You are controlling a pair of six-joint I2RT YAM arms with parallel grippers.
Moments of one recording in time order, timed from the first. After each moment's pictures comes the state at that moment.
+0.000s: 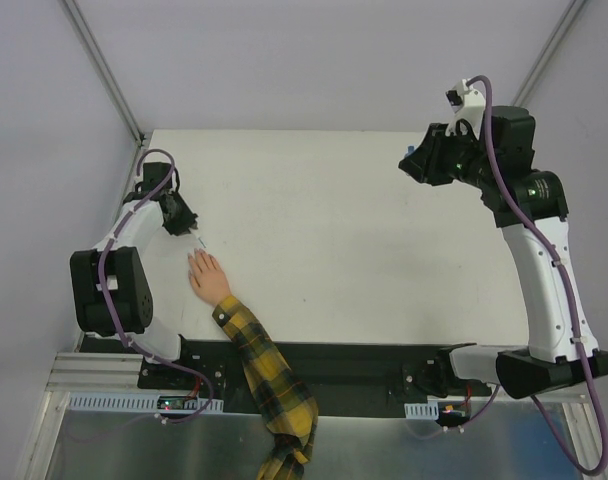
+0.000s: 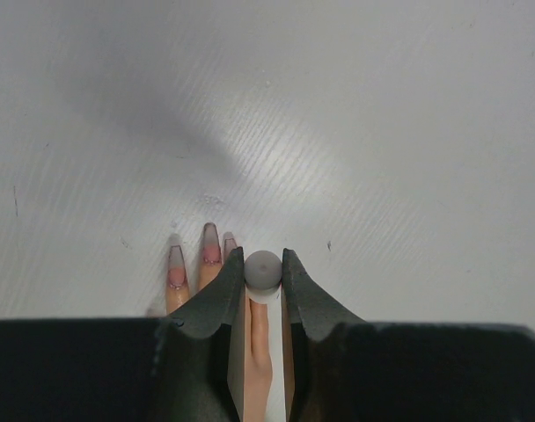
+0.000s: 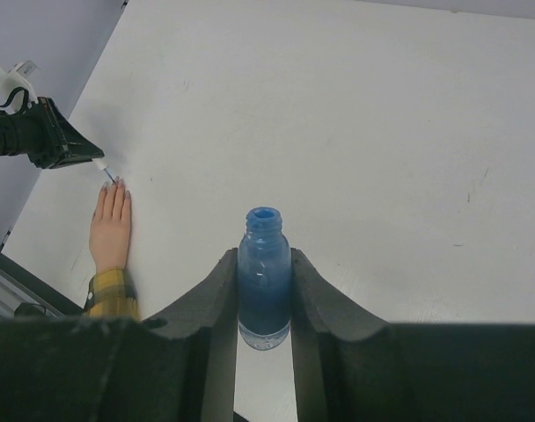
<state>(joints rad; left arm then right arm) 0.11 1.57 1.08 -0.56 0.04 -0.54 0.24 1.28 1.73 -0.89 -0.31 0.18</state>
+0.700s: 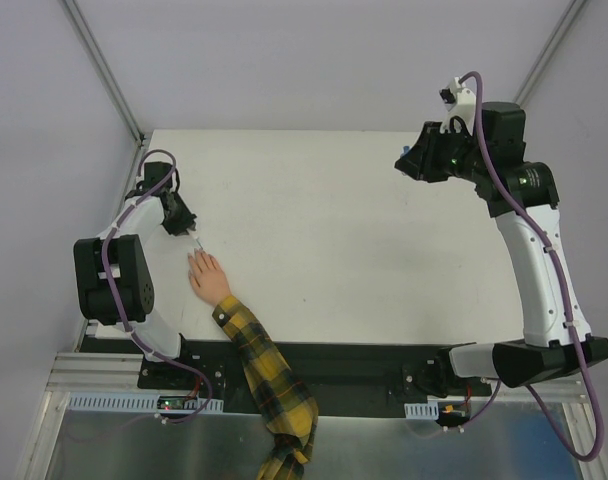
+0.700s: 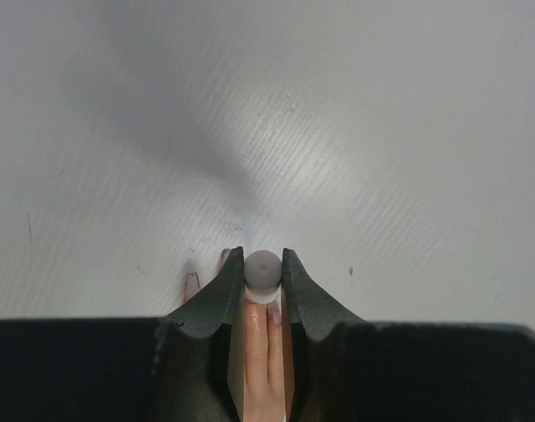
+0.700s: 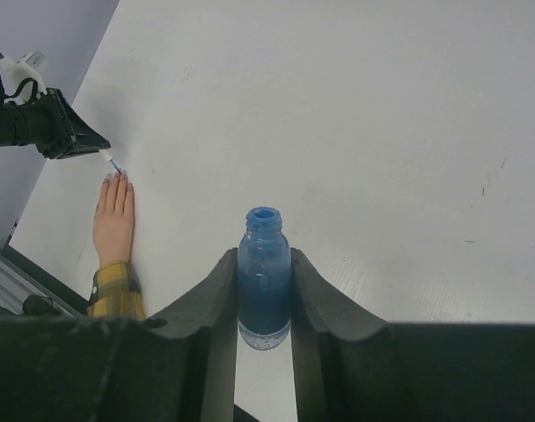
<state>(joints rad) 0.12 1.65 1.11 -0.54 0.03 -0.51 0.23 1.33 1.73 -0.89 -0.35 0.19</state>
